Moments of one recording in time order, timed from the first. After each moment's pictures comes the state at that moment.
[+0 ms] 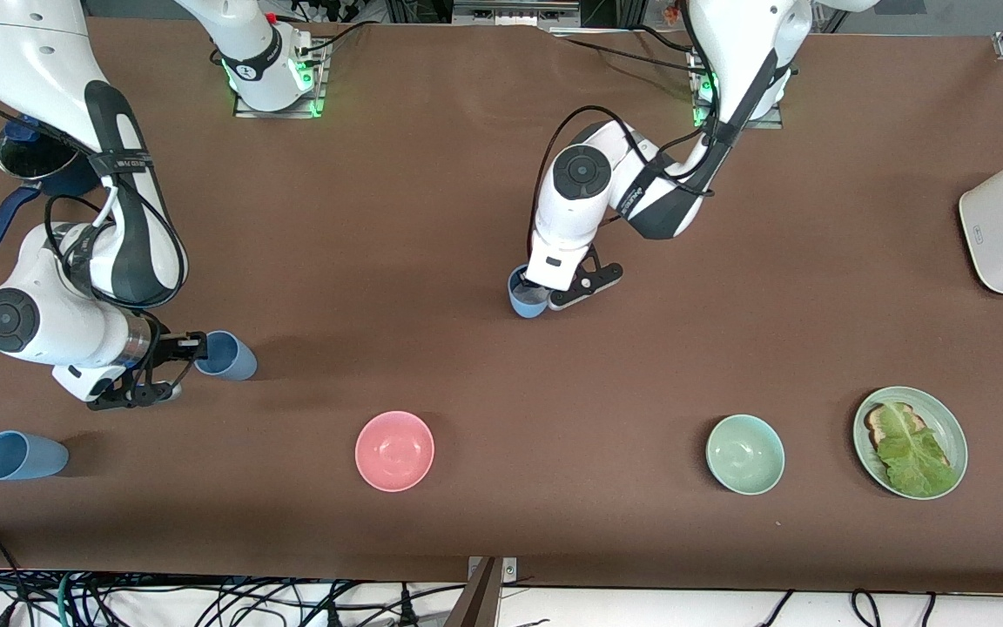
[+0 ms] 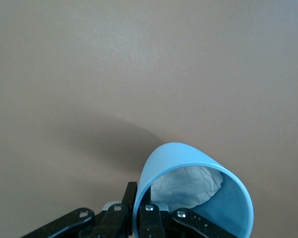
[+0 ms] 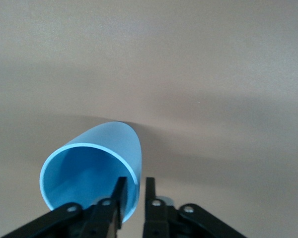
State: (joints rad) left arm -0.53 0.53 -0.20 -1.77 0.06 2.33 -1.24; right arm 0.08 0.57 -0.11 -1.66 0.08 2.10 -0.21
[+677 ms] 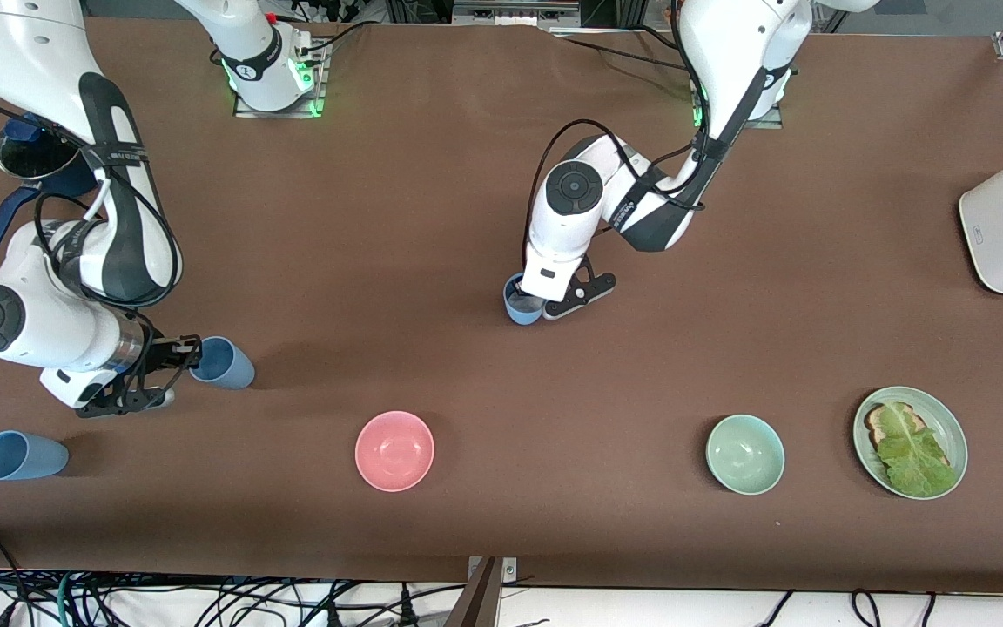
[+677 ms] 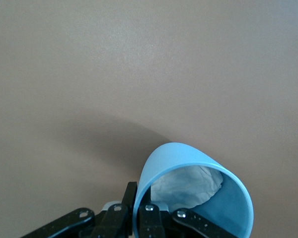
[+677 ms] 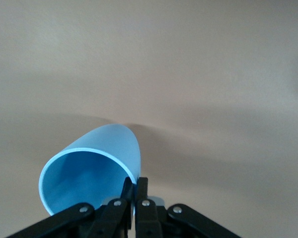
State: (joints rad) left arm -0.53 0.59 -0.19 -1.72 0.06 2.33 -1.25; right arm 0.09 0.56 -0.09 -1.57 0.08 2.06 -0.21
